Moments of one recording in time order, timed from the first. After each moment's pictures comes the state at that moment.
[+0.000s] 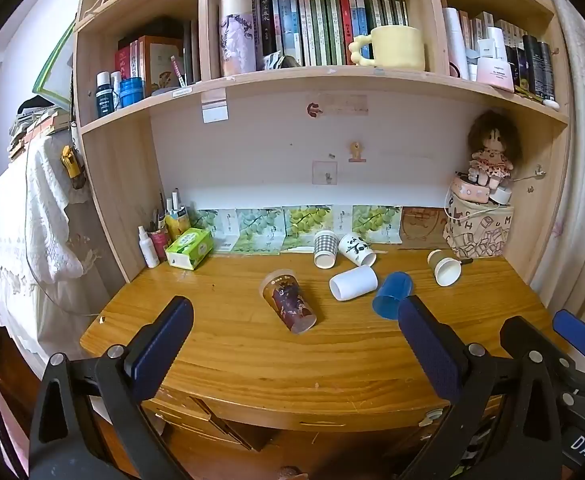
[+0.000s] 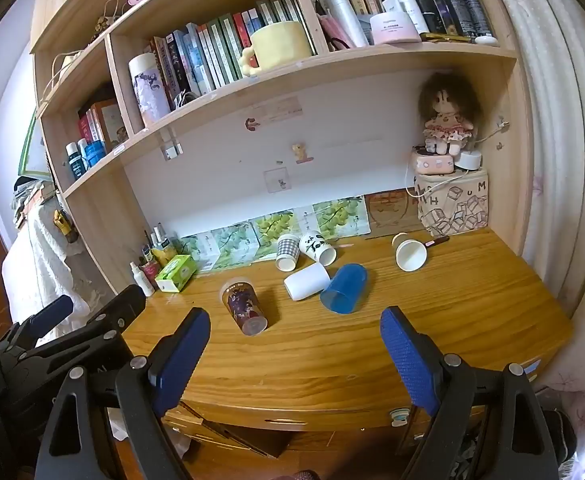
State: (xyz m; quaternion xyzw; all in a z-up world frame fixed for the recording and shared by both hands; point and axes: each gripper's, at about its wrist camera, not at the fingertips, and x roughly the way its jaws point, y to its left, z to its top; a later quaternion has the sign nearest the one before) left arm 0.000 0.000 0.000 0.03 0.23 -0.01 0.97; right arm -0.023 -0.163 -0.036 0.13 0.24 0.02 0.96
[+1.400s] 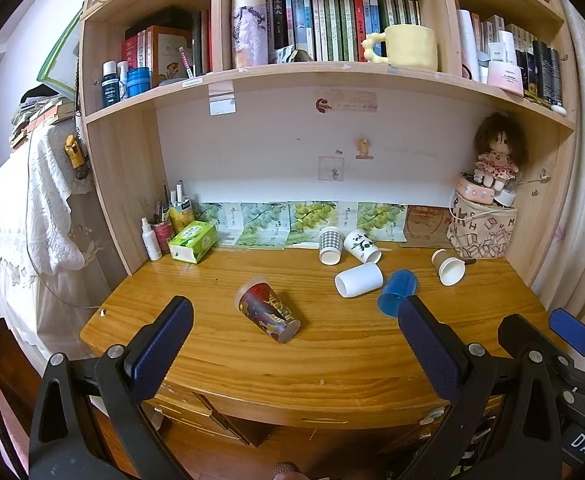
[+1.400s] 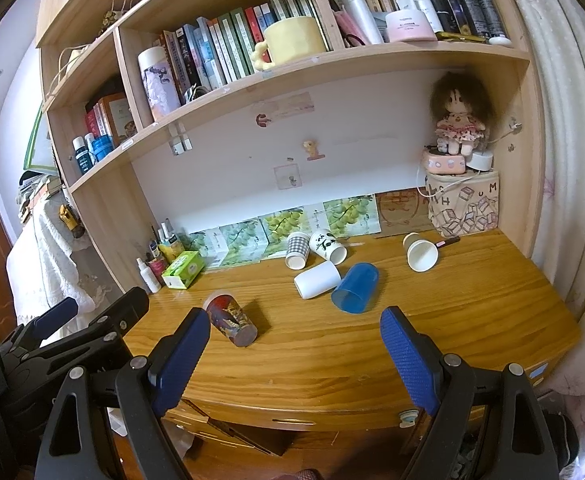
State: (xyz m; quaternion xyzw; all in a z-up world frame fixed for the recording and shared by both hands) left arm 0.001 0.014 -0.006 0.02 0.24 0.00 0.97; right arm -0.017 -0.152 -0.034 0.13 0.24 0.03 0.96
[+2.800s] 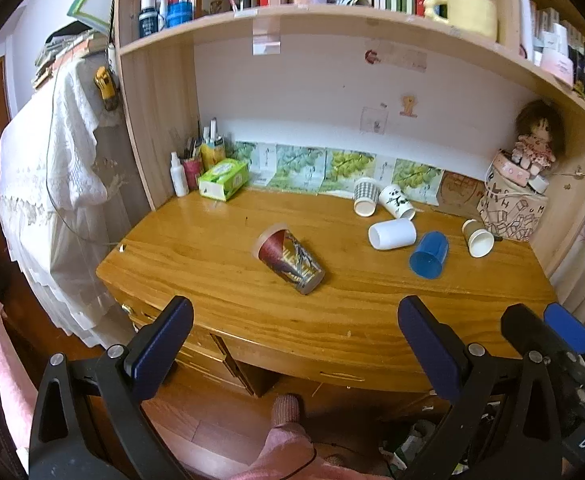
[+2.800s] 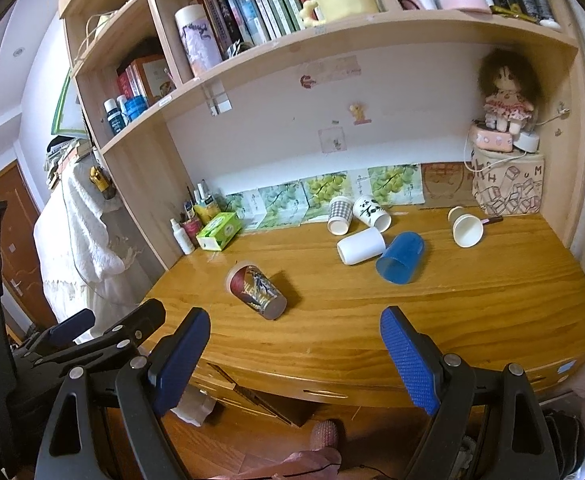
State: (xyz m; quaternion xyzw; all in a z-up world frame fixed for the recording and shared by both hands) left arm 0.006 0.047 -0.032 -0.03 0.34 0.05 0.94; right arm -0.002 -0.123 -0.048 0.11 0.29 0.10 0.94
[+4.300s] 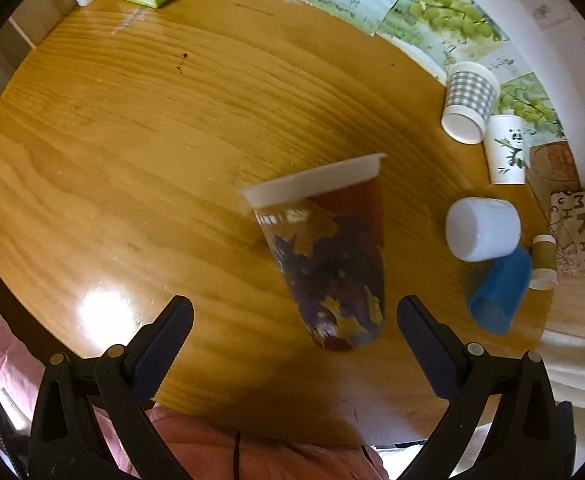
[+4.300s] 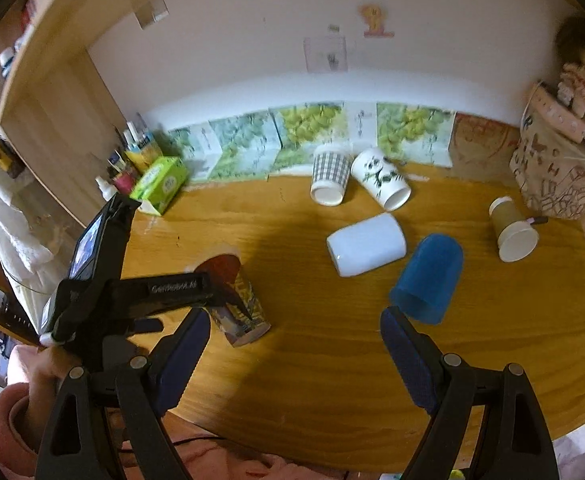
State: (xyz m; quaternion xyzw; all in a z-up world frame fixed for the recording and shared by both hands) left arm 0.321 0.103 -0.203 -0.19 0.68 0.02 0.71; right arm 0.246 -0.081 -0.089 0.07 0.48 0.06 0.87
